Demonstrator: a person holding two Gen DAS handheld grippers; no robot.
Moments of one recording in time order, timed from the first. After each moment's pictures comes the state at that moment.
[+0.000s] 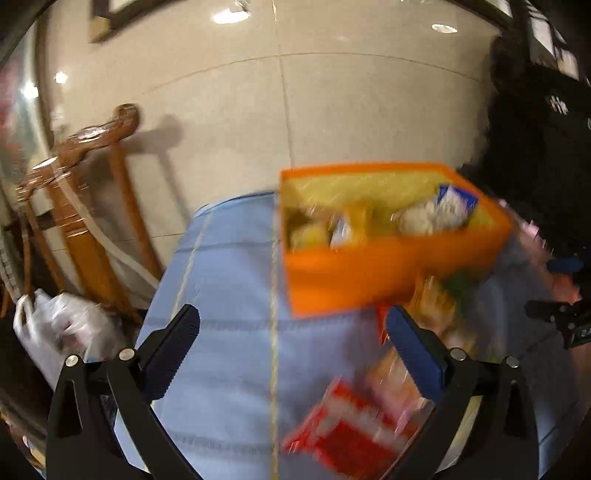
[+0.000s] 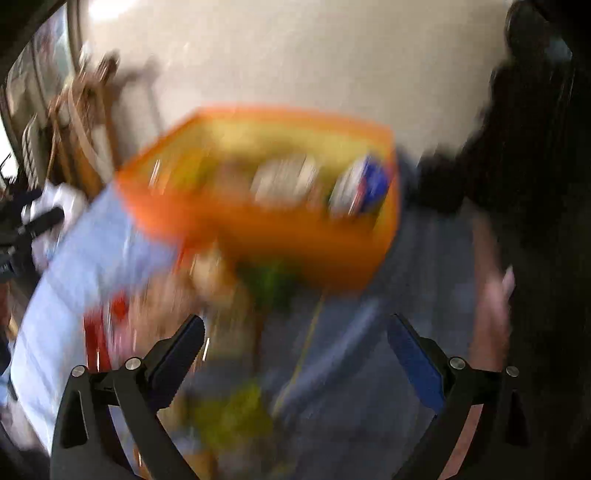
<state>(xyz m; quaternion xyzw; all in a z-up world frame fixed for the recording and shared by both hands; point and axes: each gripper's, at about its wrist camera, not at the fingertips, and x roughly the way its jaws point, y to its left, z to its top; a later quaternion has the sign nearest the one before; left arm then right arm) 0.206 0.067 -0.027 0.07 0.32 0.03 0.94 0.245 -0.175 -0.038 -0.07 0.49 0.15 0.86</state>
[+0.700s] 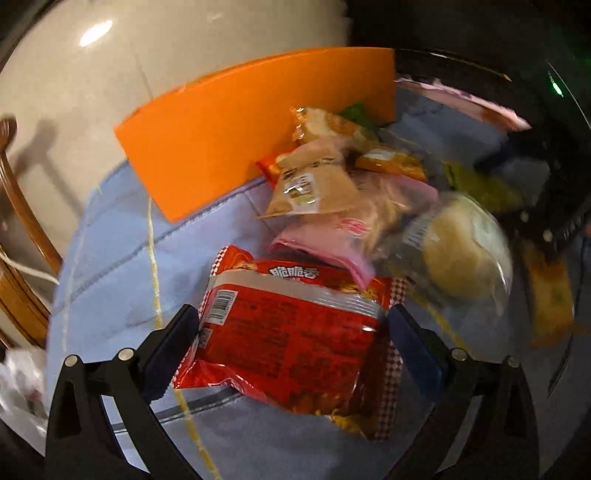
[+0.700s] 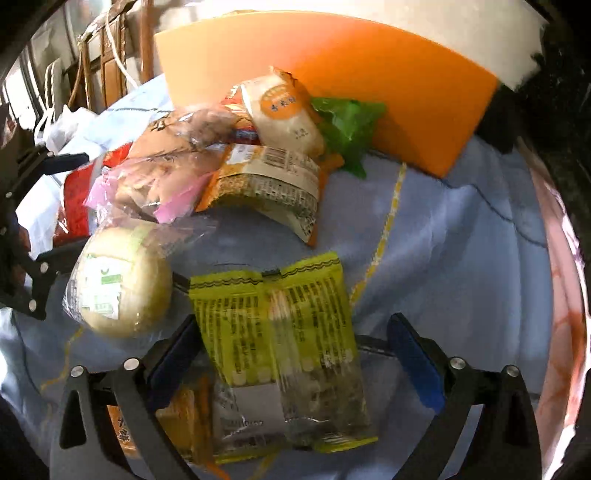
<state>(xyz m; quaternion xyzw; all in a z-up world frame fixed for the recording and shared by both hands) 0.192 0.035 -0.151 0.18 0.39 -0.18 0.88 0.211 -0.154 -0.130 -0.10 0.51 0.18 0.84</state>
